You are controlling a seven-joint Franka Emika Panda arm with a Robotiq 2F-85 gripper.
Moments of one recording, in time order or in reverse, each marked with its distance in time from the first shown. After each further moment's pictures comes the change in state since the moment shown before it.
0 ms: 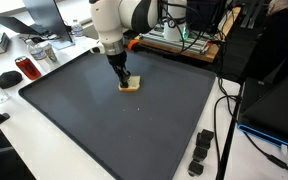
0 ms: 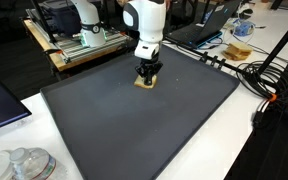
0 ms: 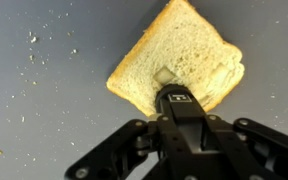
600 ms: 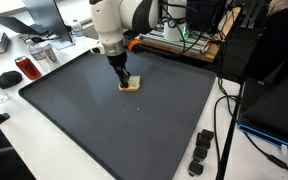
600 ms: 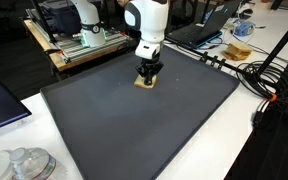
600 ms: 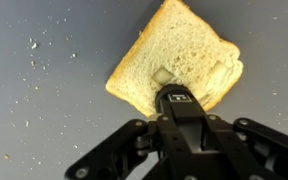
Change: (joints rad) arm 0.024 0.007 -0.018 0.016 -0.019 -0.025 0.072
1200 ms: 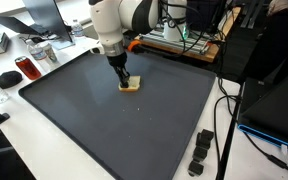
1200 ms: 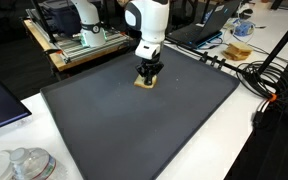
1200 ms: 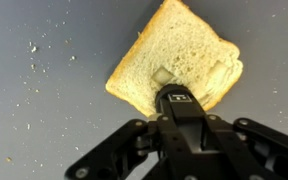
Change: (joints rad) arm 0.003 0.004 -0.002 0.009 0.000 -0.012 0.023
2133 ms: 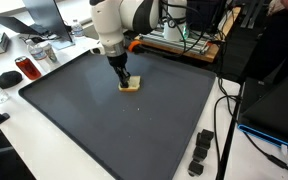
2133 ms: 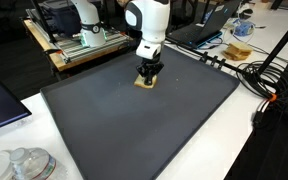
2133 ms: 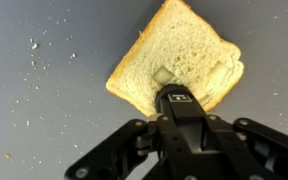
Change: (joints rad) arm 0.004 0.004 0.000 0.003 -0.017 0.000 -0.001
